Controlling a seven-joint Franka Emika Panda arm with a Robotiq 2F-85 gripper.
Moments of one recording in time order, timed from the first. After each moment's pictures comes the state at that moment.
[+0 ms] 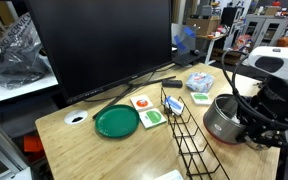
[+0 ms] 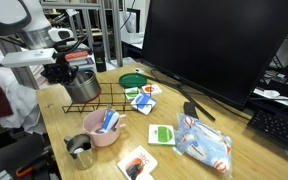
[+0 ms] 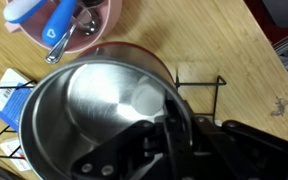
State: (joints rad) arm 0.41 -0.34 0.21 -2.79 -0.08 2.62 -0.22
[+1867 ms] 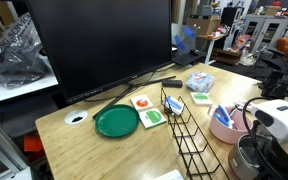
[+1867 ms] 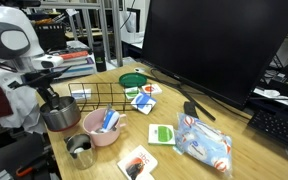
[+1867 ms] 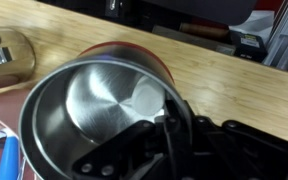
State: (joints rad) arm 0.35 -0.12 0.43 -2.79 -0.15 2.64 0.61
